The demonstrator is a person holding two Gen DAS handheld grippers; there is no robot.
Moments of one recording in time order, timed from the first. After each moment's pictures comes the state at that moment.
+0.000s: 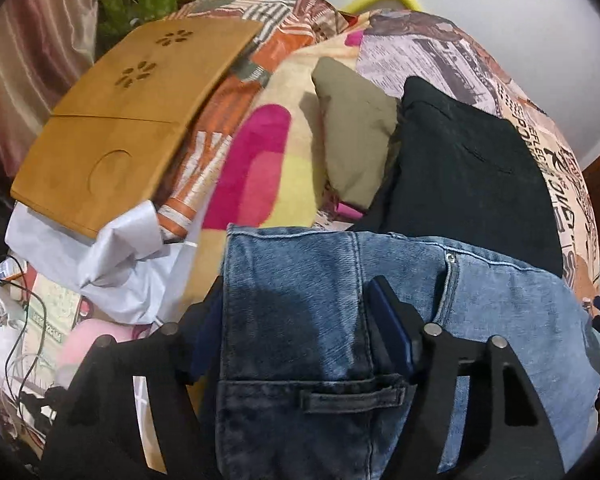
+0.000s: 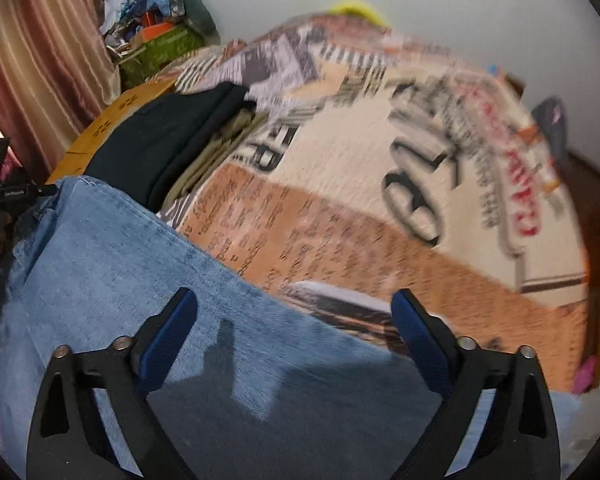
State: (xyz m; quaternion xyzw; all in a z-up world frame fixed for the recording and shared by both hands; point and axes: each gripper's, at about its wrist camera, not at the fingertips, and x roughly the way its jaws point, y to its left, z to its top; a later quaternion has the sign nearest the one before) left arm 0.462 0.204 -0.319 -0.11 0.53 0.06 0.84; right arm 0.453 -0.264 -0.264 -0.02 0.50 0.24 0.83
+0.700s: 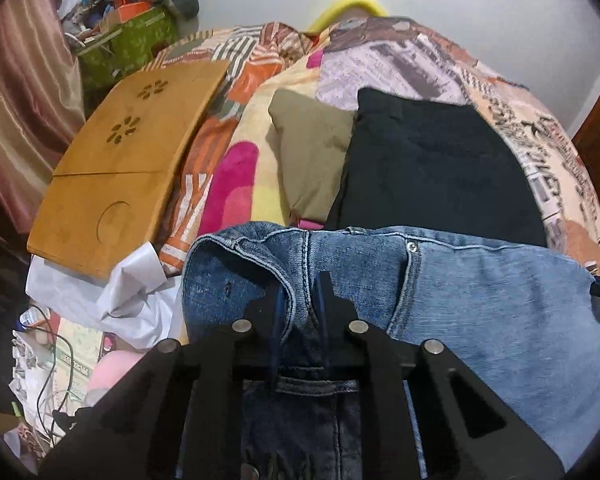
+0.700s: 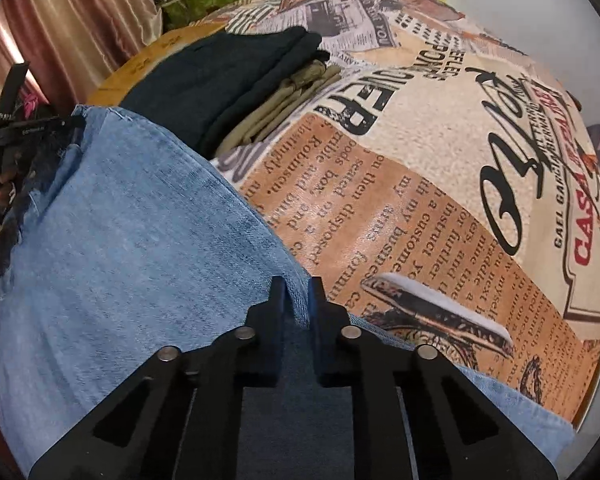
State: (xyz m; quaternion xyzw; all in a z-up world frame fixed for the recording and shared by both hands) left arm 0.452 0.169 -0.282 -0.04 0.50 0.04 0.87; right arm 0.433 -0.227 -0.257 -0.09 0.52 0.29 0.80
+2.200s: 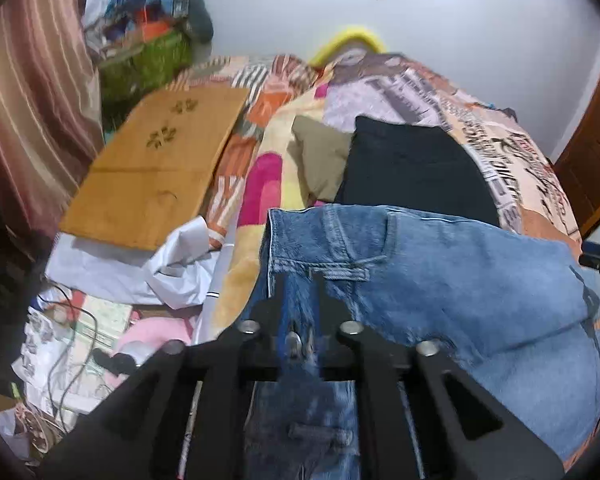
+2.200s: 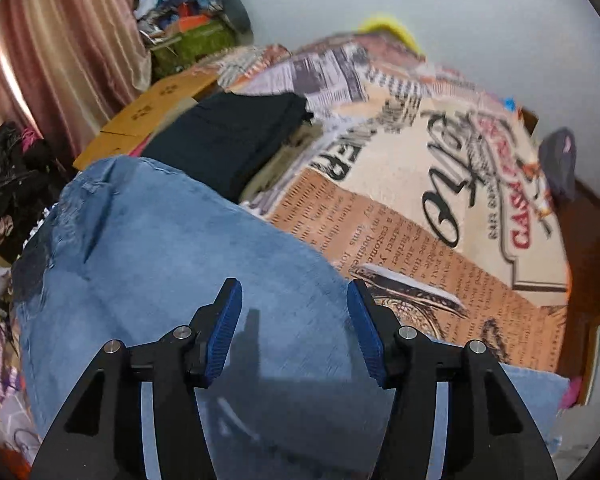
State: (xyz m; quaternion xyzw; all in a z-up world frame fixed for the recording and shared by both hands) left arm 0.360 0.186 -0.236 -0.05 0.46 0.04 0.88; right arm 0.406 -0.239 -0.210 -0.07 0.49 0.25 0.83
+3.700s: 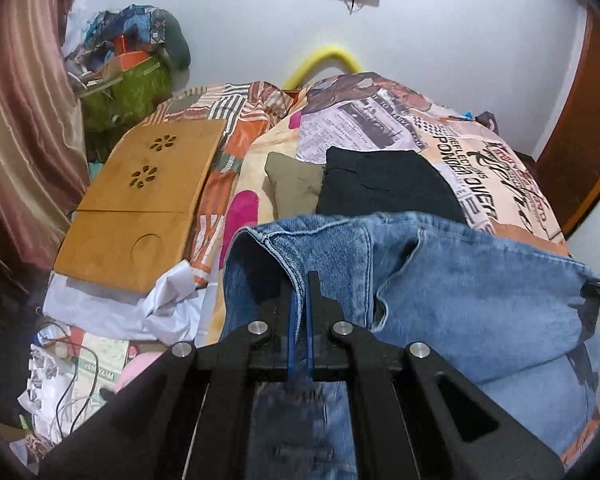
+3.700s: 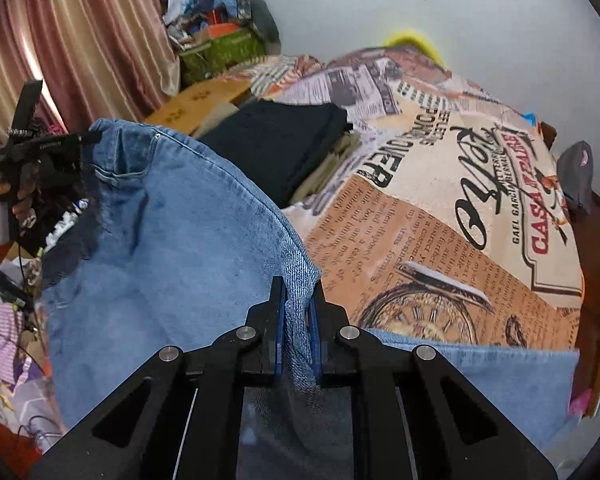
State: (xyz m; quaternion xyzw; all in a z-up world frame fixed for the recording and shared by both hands) left arm 0.354 0.163 -0.190 -0.03 0.42 0.01 0.91; right arm 0.342 -0.229 -0.174 -0.06 0.45 0.30 0.84
